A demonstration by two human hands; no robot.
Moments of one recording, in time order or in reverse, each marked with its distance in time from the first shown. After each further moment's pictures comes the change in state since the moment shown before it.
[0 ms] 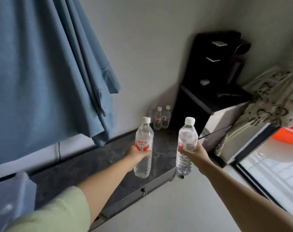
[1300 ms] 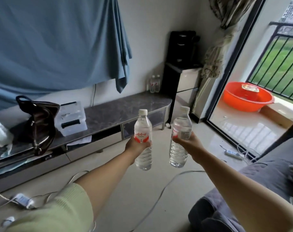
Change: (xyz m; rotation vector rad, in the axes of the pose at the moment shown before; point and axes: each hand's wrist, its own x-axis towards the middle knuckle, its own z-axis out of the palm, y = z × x) left_hand -0.669 -0.325 0.022 -0.016 0.038 0.205; right_hand -0.734 0.166 -0.036 0.135 -0.088 -0.257
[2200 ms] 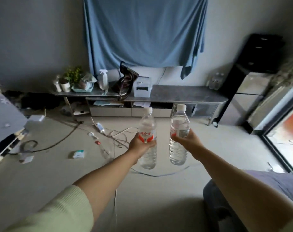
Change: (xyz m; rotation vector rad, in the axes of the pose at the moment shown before) left_hand -0.419 -0.131 -0.001 -0.189 0.460 -0.095; right_hand -0.326 0.002 0.051 -0.166 -0.526 -0.054
